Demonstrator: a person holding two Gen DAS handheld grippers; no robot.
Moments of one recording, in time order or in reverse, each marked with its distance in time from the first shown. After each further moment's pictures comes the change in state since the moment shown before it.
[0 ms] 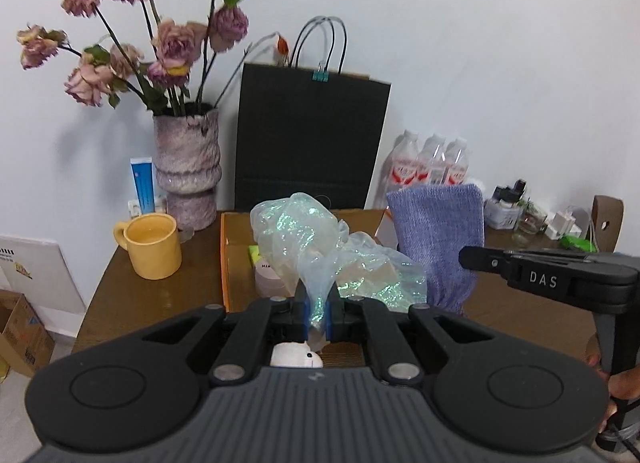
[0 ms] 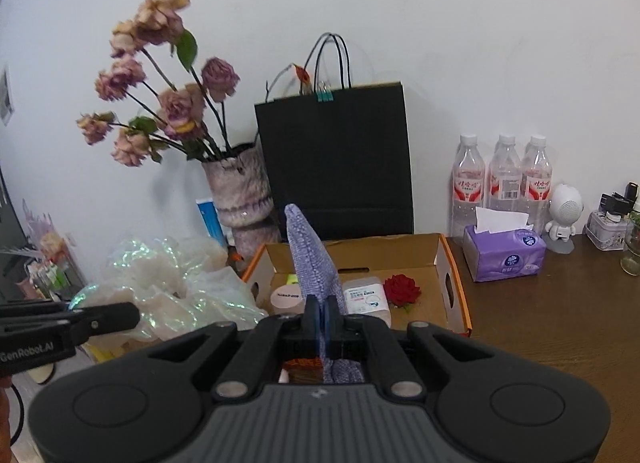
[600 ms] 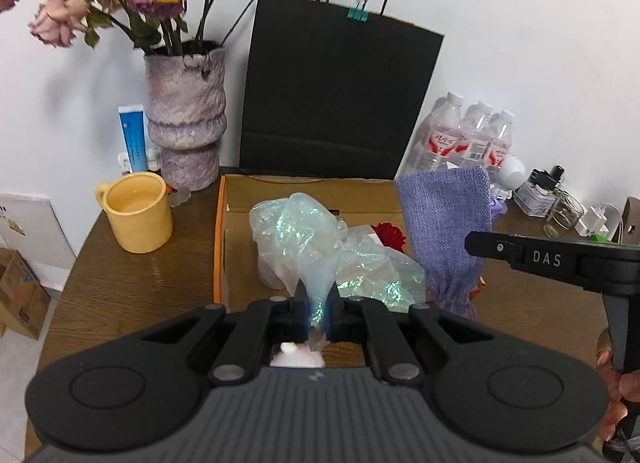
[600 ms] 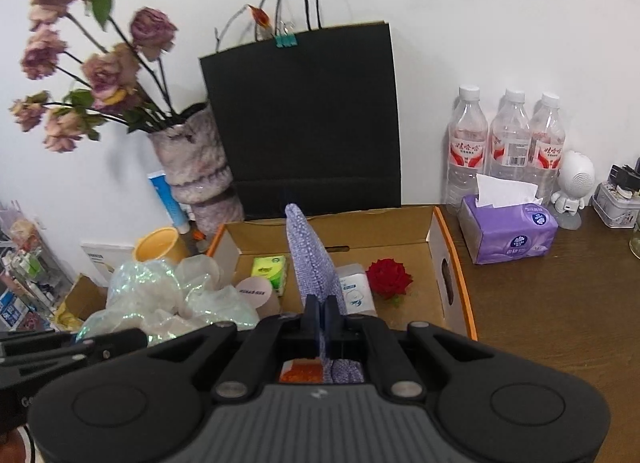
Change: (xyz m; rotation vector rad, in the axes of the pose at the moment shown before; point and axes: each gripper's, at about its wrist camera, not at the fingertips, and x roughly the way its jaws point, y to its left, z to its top) left arm 0.098 0.014 0.029 -0.087 0.166 0.033; right arm 0.100 -0.017 0.041 0.049 0.173 -0.065
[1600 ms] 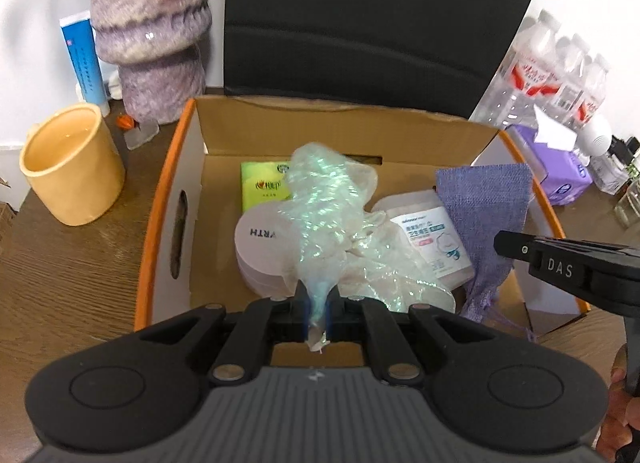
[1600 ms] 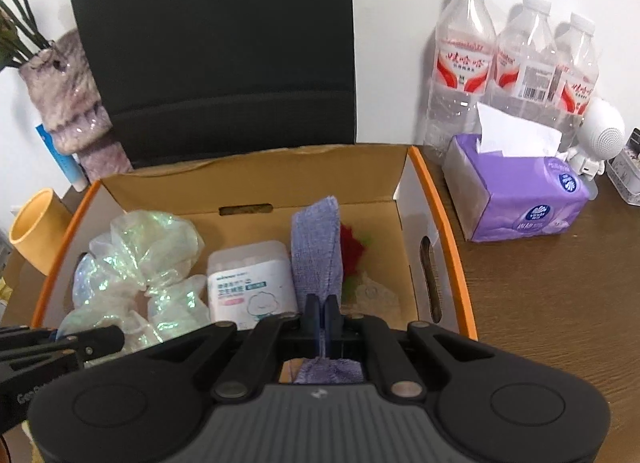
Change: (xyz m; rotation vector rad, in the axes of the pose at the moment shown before) left arm 0.177 0.005 0.013 -0.044 0.227 0.082; right arm 0.164 -0.056 0.005 0.001 0.188 -0.132
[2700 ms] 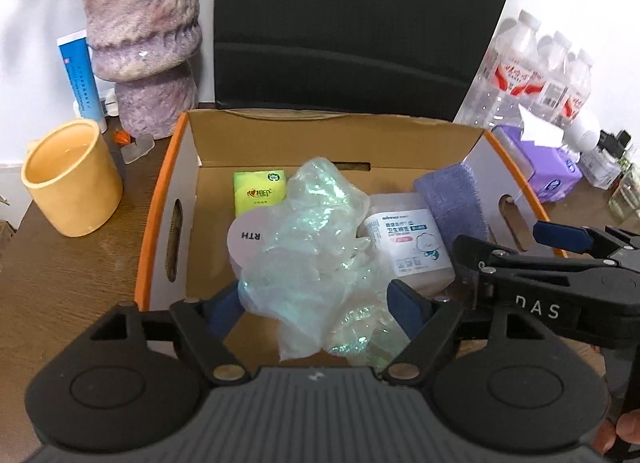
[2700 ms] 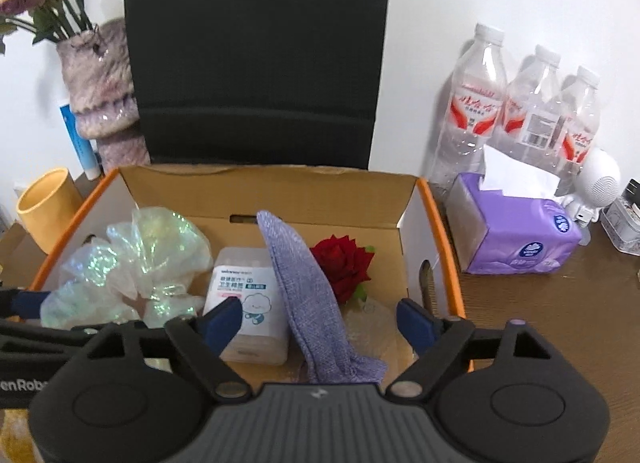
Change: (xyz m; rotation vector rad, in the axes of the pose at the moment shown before) left arm -0.018 -0.004 -0.007 0.030 -0.060 -0.011; right arm -0.023 0.013 -0.014 -0.113 -0.119 -0.018
